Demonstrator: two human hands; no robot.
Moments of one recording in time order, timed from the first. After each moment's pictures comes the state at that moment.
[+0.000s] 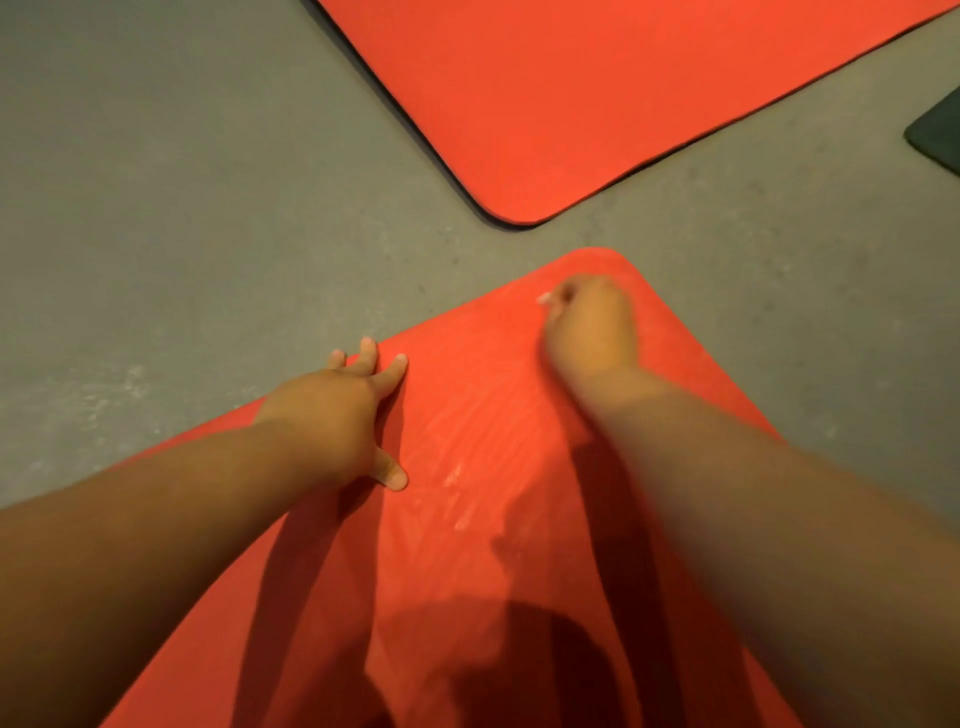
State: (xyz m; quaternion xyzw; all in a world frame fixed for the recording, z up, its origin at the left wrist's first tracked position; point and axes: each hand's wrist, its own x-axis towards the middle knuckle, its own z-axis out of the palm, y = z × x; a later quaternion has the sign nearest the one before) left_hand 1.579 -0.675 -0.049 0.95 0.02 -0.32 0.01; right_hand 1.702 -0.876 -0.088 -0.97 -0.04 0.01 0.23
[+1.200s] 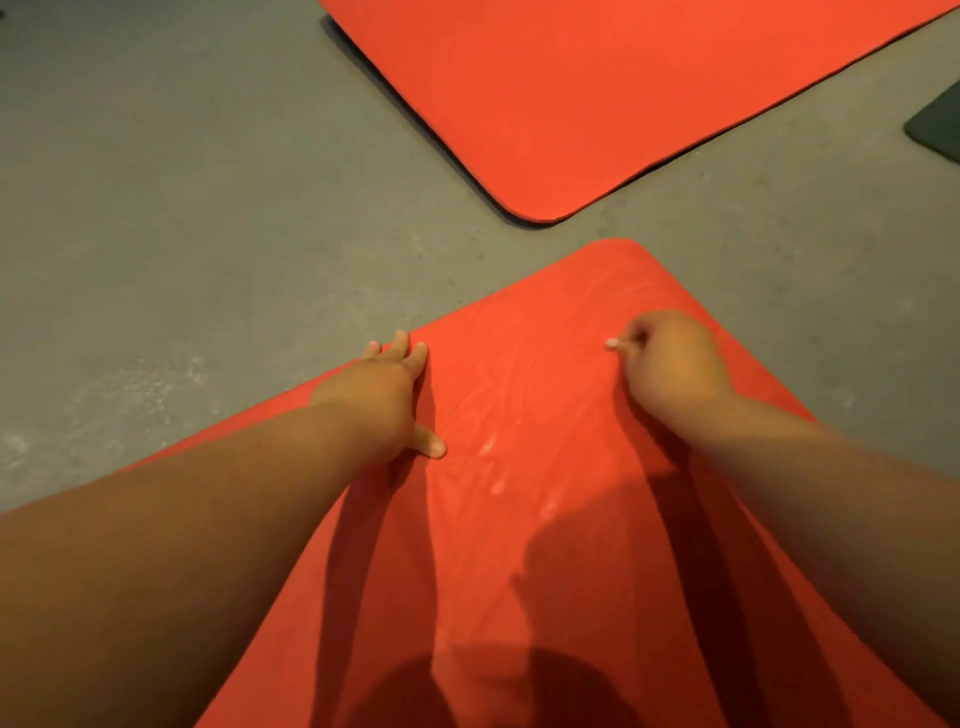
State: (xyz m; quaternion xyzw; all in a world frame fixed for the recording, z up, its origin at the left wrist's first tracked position) left_hand 1.565 -0.677 -0.052 0.96 0.06 -0.27 0.07; right_hand 1.653 -0.935 -0.083 -0.98 -0.10 0.01 0.20
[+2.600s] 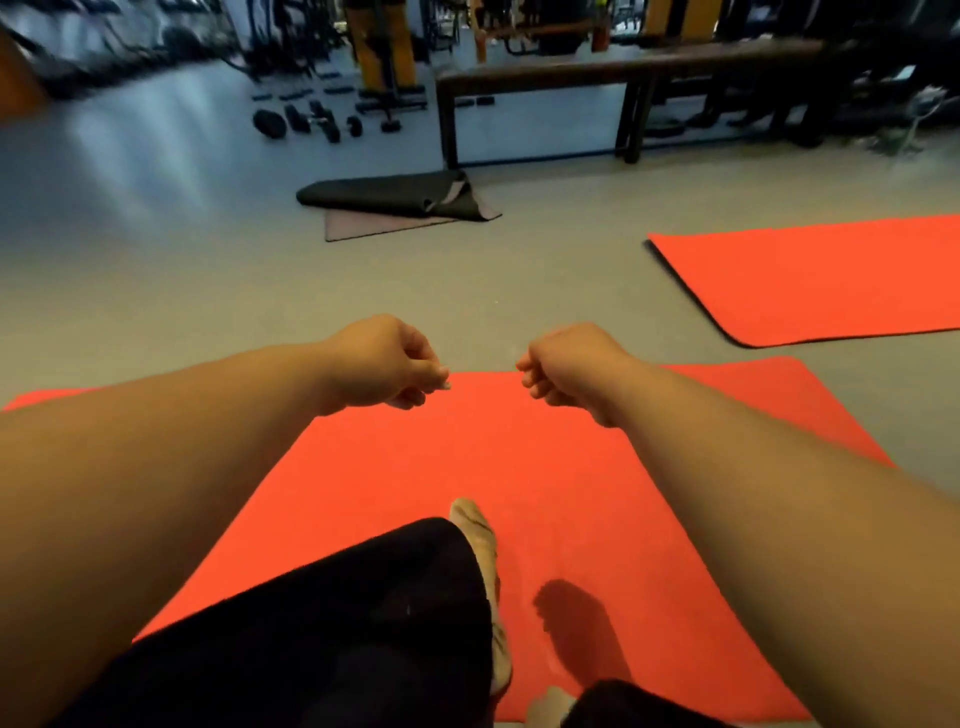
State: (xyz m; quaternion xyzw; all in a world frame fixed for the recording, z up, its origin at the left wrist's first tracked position) left_hand 0.980 -0.621 0.310 0.88 0.31 0.02 0.37; right_hand 1.120 -0.760 0.289 -0.76 -0.22 0.35 0.50
